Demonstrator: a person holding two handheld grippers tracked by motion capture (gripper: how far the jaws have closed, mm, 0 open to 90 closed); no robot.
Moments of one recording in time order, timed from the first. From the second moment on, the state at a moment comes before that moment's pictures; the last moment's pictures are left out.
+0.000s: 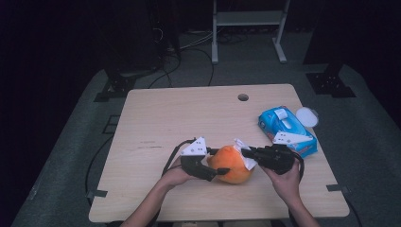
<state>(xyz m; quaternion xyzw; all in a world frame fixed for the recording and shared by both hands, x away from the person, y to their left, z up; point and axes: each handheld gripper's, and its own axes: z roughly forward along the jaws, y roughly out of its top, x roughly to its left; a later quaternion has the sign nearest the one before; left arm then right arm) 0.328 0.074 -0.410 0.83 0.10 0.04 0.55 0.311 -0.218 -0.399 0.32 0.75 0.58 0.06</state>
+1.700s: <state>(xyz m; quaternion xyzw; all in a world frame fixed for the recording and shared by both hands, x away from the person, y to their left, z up) 0.333 0.065 -0.425 0.84 0.12 0.01 0.53 0.305 -0.218 -0.400 0.30 0.77 0.55 0.08</state>
